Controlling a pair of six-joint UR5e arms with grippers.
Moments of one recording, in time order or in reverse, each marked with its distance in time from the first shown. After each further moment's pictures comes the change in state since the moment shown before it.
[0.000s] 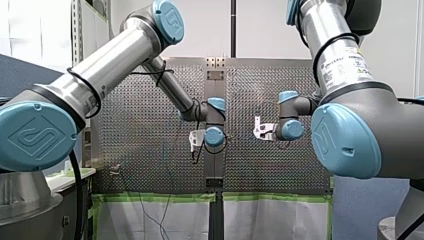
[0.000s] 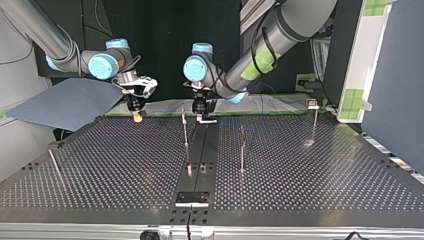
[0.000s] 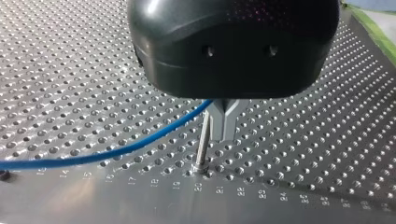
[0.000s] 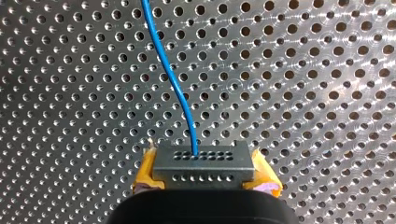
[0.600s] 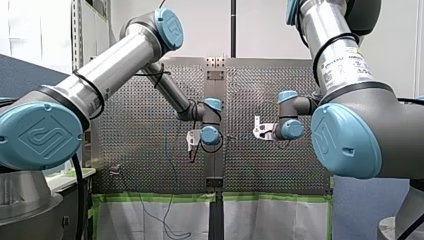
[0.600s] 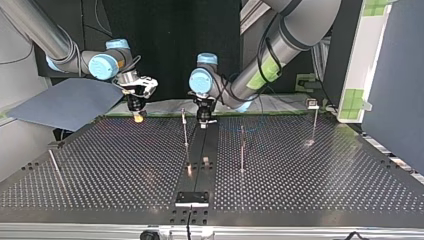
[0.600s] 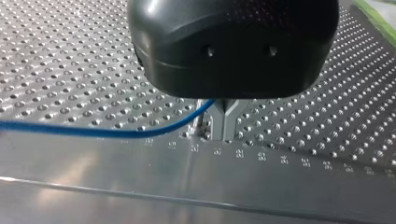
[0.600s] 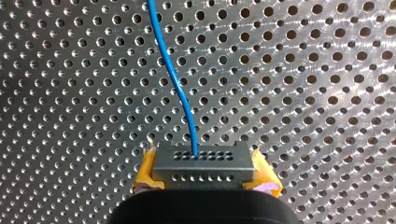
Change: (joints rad) left arm 0.058 -0.030 0.062 -0.058 0.065 -0.008; right arm 0.001 0.000 -0.004 0.006 -0.007 -0.003
